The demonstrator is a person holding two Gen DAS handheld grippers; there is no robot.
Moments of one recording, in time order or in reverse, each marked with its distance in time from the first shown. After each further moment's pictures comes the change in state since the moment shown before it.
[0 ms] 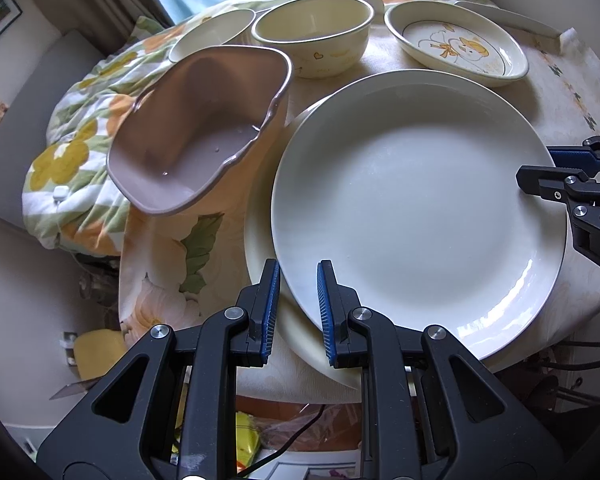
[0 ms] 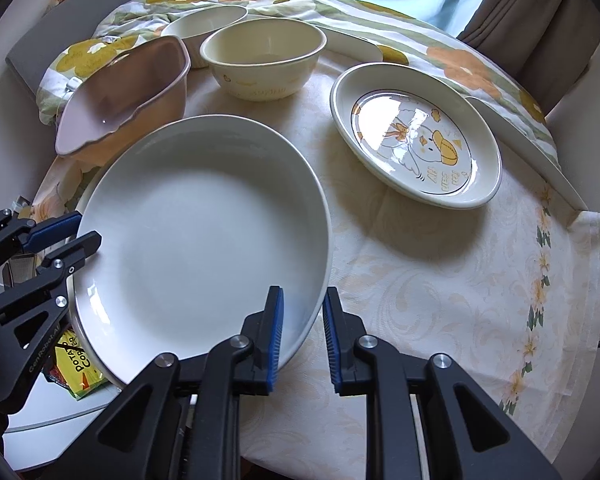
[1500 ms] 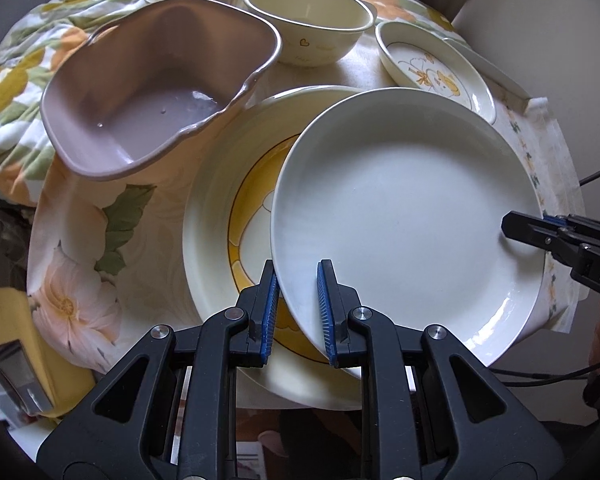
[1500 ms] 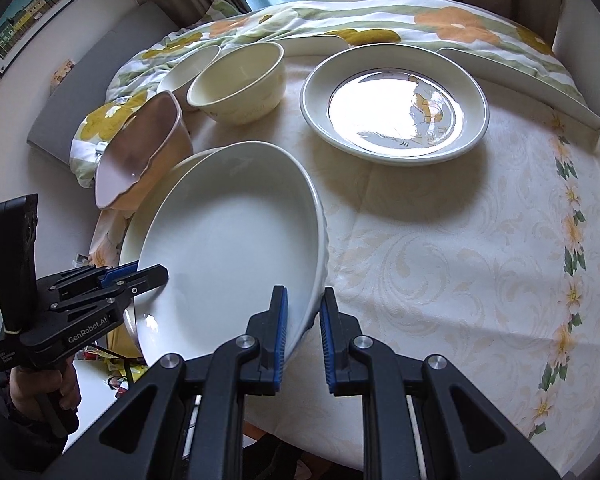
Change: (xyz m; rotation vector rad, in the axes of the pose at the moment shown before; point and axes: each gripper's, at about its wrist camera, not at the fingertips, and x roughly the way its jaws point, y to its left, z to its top) left arm 0.018 0.022 0.000 -0.200 0.054 -0.349; right arm -0.015 -0.051 -0.019 0.216 -0.030 0.272
